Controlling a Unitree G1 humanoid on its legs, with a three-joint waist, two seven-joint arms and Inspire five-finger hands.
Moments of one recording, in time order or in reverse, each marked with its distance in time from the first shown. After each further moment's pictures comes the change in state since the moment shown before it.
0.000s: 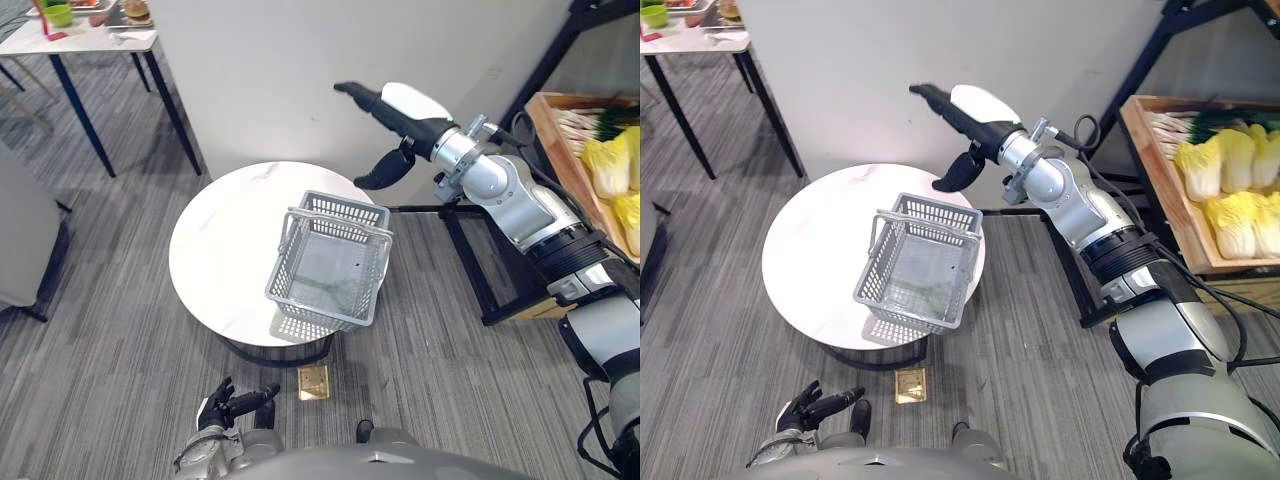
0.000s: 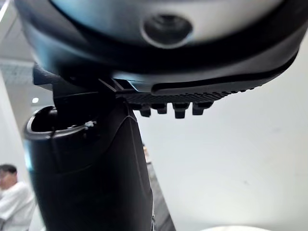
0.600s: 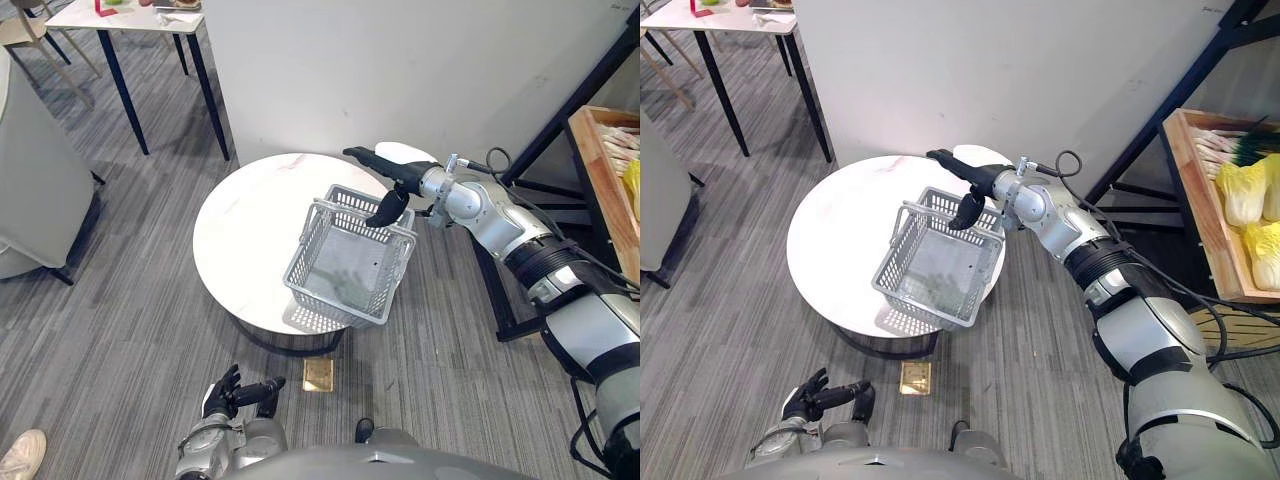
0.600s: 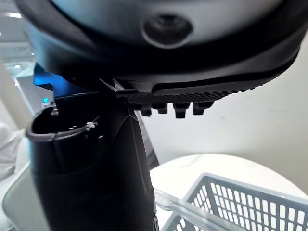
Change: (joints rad) left arm -0.024 0.020 -0.080 -0.017 0.011 0.000 -0.006; right arm 0.001 0.107 0.056 0.276 -0.049 0.045 0.048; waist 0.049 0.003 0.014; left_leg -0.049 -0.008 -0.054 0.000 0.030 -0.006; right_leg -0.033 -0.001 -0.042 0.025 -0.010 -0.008
